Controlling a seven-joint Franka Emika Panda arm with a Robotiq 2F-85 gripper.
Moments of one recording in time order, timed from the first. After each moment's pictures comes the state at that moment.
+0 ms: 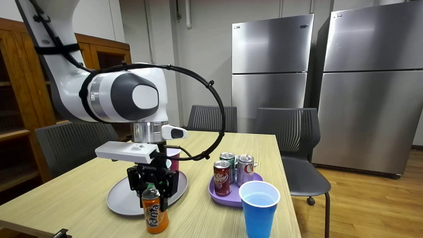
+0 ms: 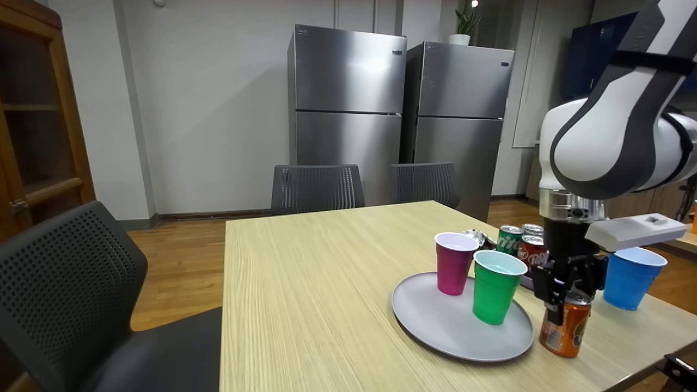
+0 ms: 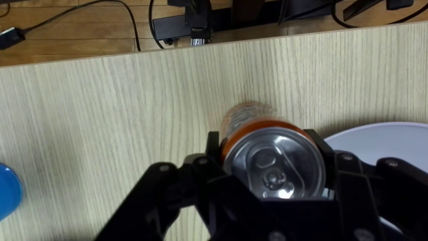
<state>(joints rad) -0.08 0.12 -0.13 -2.77 -0.16 2.73 -0.01</state>
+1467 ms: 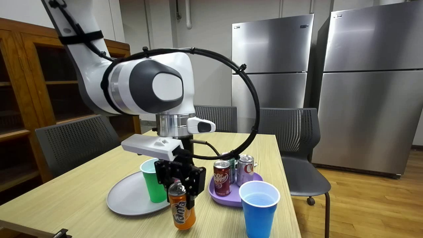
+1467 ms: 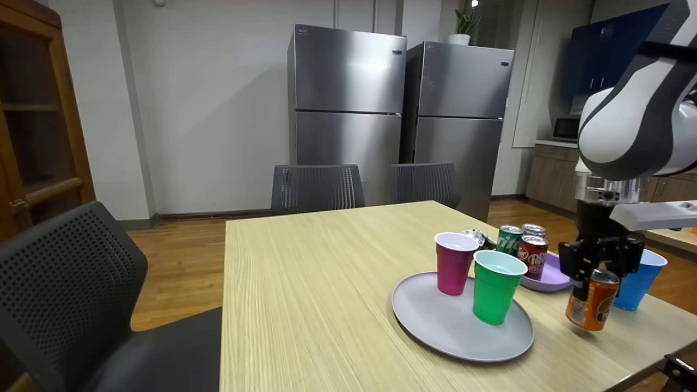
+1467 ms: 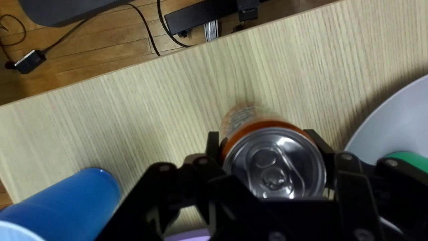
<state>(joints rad) -0.16 0.07 -0.24 -2.75 -0.17 2.72 -0.01</state>
